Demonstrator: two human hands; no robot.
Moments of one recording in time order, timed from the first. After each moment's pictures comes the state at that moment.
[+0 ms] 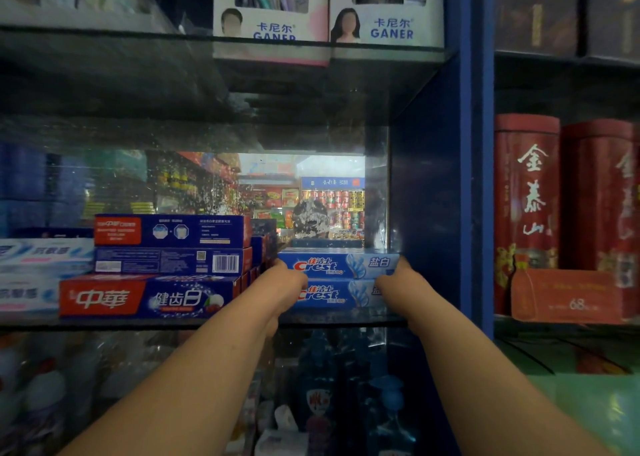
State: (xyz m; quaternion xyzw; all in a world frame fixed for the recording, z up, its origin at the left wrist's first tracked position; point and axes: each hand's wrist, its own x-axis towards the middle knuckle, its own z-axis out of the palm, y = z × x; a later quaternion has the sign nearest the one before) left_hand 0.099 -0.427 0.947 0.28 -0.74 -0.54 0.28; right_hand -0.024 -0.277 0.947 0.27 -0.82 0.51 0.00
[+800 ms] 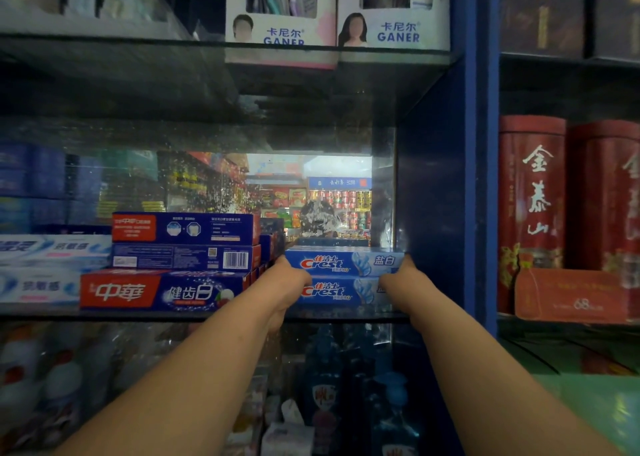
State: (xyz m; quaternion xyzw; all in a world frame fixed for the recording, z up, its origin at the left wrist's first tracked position) left_hand 0.104 -0.428 0.944 0.25 -0.72 -0.58 0.29; right_hand -0.025 -0.280 0.946 0.25 -0.83 0.50 0.00
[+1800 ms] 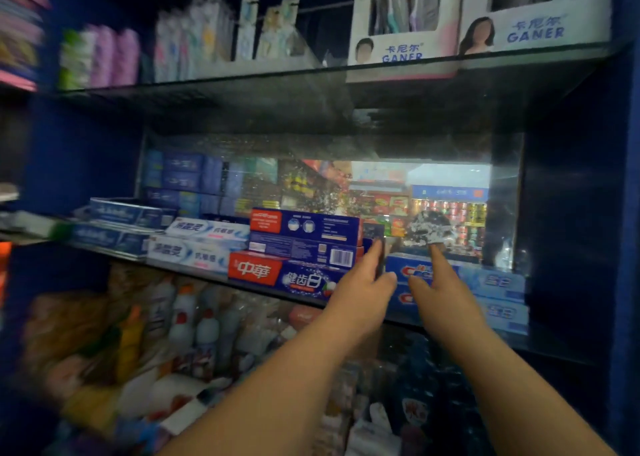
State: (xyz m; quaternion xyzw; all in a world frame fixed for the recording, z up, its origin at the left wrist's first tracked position) left_hand 0.183 -0.373 0.936 0.18 -0.78 -0.42 0.43; right_hand 0.081 -0.303 0.946 0.47 -0.72 0.50 0.03
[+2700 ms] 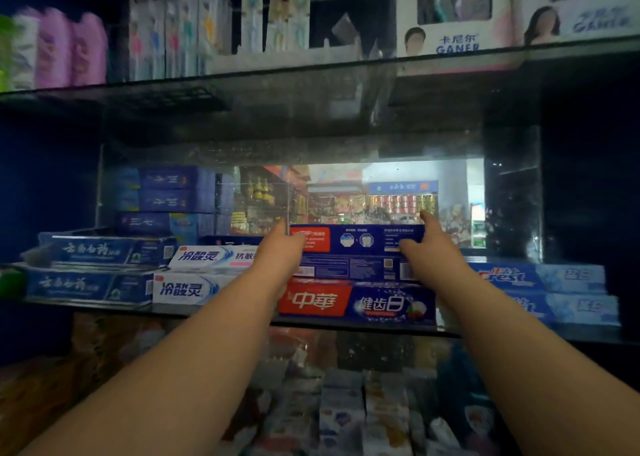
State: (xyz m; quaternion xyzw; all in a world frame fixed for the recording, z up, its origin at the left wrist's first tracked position) left_hand 0.298 -0.580 0.993 0.29 -0.69 -0.47 0.46; right_hand 0.158 -0.432 0.995 0.39 -0.72 0.57 0.05
